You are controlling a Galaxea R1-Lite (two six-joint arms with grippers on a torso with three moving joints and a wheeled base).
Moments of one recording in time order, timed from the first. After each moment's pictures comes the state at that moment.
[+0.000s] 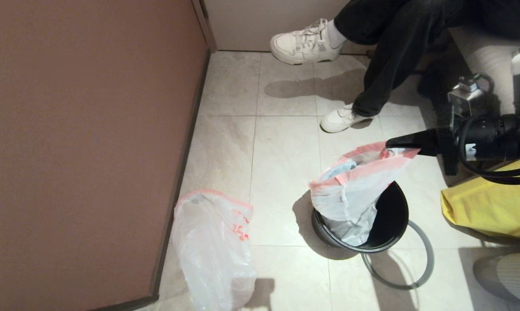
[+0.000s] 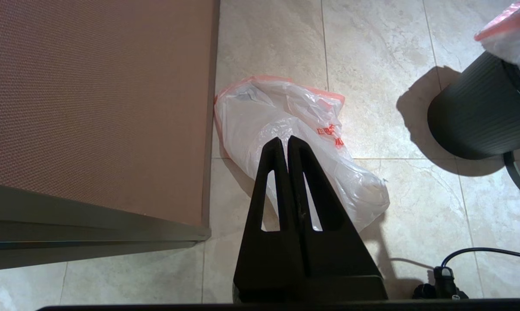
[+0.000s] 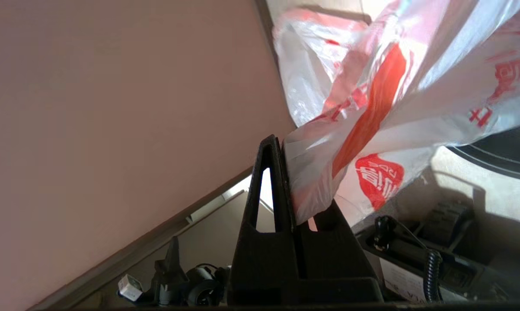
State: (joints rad) left arm 0.00 0.00 0.00 0.00 0.00 0.00; right arm 0.14 1.58 -1.29 0.12 0.66 0.78
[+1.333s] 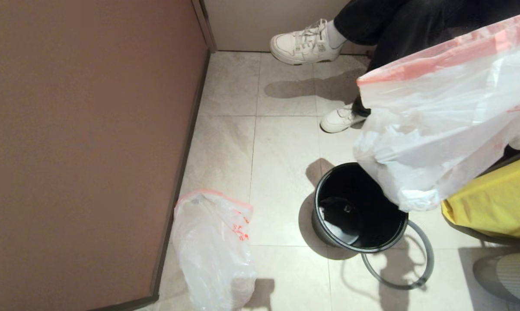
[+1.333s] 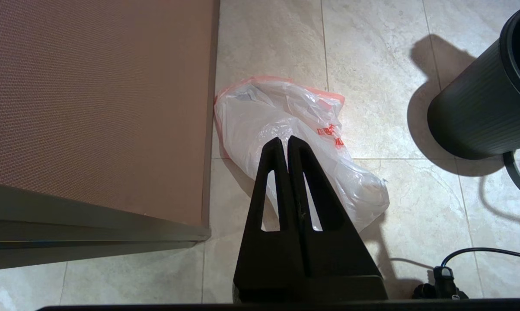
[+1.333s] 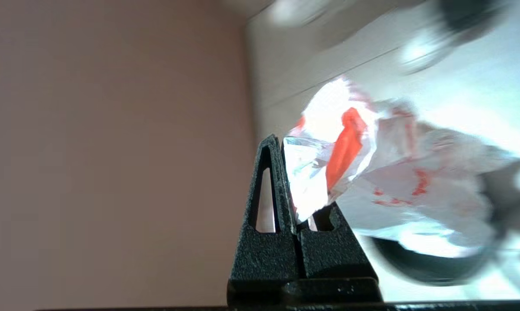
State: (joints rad) left arm 0.00 0.00 0.00 0.00 0.00 0.00; right arm -0.37 1.15 -1.76 0.49 0.65 0.73
